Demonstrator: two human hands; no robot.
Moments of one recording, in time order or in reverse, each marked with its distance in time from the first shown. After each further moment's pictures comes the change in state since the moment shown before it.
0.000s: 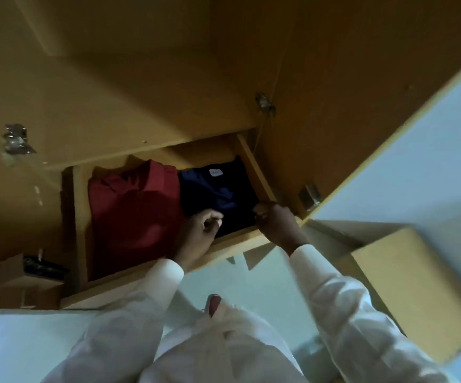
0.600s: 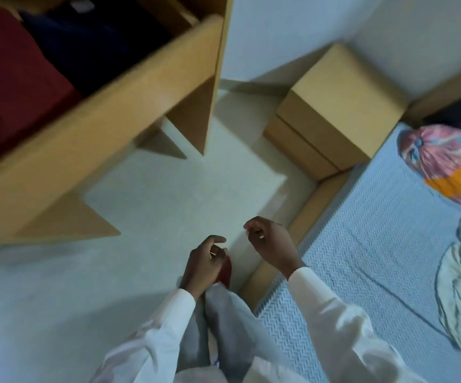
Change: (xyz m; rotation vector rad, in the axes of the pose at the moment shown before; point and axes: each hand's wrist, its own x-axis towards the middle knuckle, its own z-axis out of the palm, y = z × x) left_hand -0.314 -0.171 0.158 0.006 -0.636 -0.279; right_hand -0.336 0.101 0.271 0.318 0.098 0.510
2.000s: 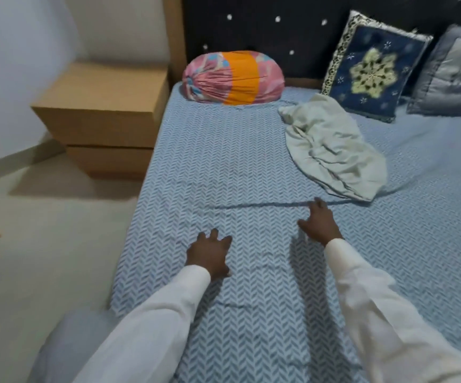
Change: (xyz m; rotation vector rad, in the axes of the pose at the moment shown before) left_hand 0.030 -0.057 0.594 1.496 -0.403 0.710; right_hand -0.251 0.718 -0.023 0.038 0.585 0.691
